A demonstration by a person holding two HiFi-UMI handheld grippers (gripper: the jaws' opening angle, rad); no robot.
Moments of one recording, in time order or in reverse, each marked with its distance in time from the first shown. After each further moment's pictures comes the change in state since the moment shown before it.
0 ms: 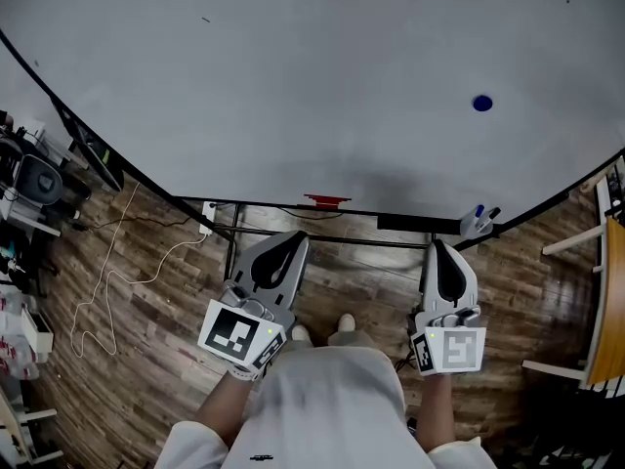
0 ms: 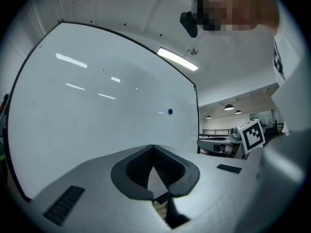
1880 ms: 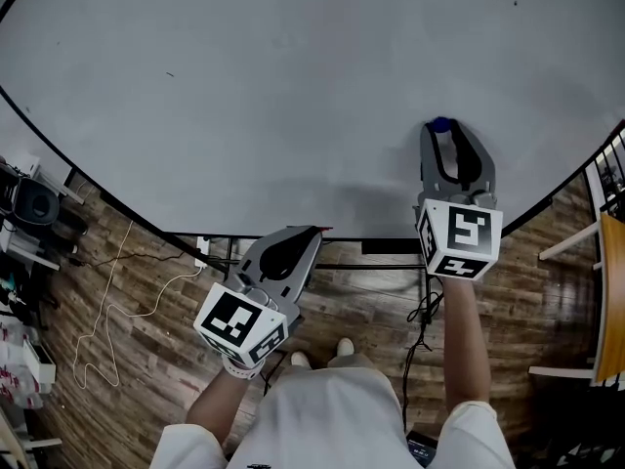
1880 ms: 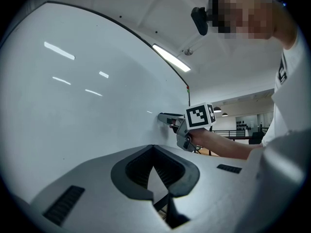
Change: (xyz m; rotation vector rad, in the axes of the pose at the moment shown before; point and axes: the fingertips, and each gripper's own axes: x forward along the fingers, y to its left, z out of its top) left arm 0.069 -0.026 0.035 -0.005 0.020 -0.160; right arm 0.143 -0.095 0.119 -0.204 -0.129 -0.155
